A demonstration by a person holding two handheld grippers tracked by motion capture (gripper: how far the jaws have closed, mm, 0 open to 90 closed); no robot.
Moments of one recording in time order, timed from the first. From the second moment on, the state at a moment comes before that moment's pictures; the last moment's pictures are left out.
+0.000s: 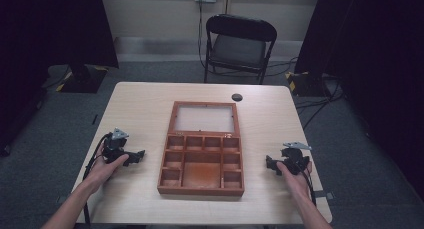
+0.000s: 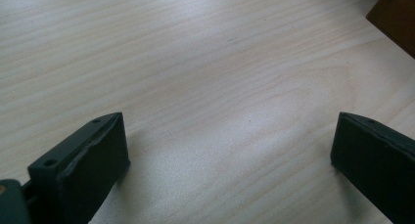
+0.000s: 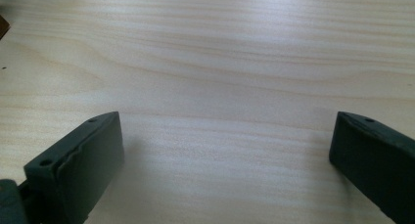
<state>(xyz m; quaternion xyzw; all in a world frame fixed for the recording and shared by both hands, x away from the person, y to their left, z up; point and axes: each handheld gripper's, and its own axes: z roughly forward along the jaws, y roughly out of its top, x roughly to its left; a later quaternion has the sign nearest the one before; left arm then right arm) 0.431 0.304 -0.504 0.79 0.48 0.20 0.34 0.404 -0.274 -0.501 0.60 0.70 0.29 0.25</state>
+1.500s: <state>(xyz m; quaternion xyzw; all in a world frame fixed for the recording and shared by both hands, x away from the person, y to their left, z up) 0.424 0.276 -0.460 0.78 0.45 0.21 0.38 0.410 -0.235 -0.448 0.54 0.73 0.34 0.25</state>
